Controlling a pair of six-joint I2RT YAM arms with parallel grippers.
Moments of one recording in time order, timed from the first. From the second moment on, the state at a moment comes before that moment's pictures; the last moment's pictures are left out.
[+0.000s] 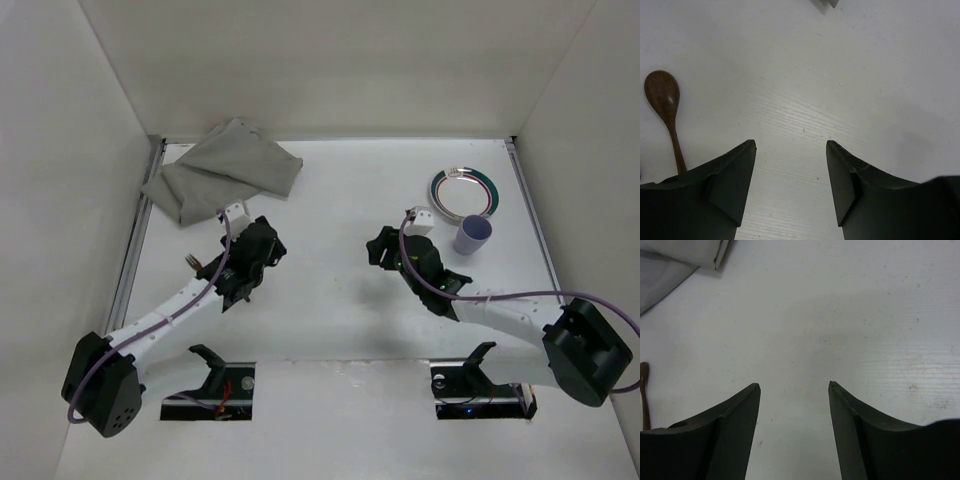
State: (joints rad) left arm -0.63 1.07 0.67 -0.28 -0.57 -0.85; right arm 0.73 1.22 0.52 0.32 0.40 0.58
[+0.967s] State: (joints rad) left arm 0.00 1.42 0.83 -0.01 -0.49 -0.95; right arm 0.73 1.33 0.54 0.33 0.35 0.57
